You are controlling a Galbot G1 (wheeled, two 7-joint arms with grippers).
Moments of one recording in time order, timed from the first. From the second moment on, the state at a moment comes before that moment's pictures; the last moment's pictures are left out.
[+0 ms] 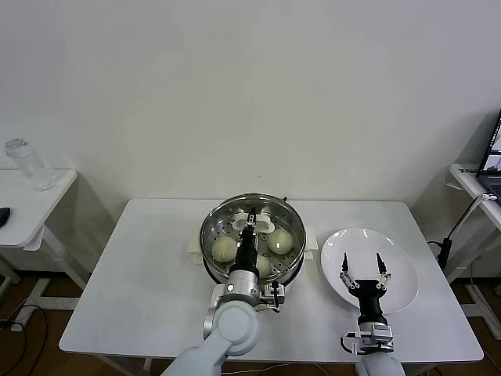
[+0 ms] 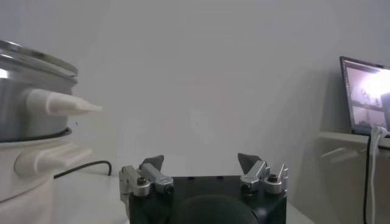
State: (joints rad) left arm 0.95 -1.37 0.21 -1.81 1.46 0.65 0.18; right arm -1.36 1.37 0.56 1.58 0.01 0.41 0.18
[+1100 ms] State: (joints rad) left arm 0.96 -1.38 0.20 -1.80 1.50 0.62 0.20; right arm -1.36 1.38 0.56 1.57 0.00 0.42 0.18
